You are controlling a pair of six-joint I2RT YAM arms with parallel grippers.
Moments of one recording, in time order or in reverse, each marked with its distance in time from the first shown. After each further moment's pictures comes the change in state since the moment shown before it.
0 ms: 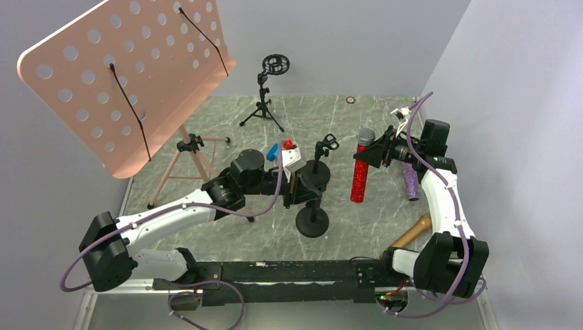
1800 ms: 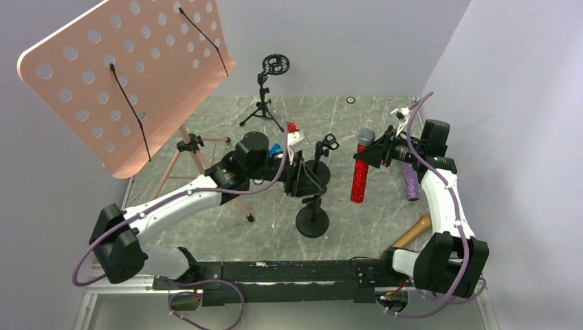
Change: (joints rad) left arm 0.086 0.133 0.175 -0.138 0.141 -0.143; right arm -0.001 0.000 0.000 0.000 -0.006 0.000
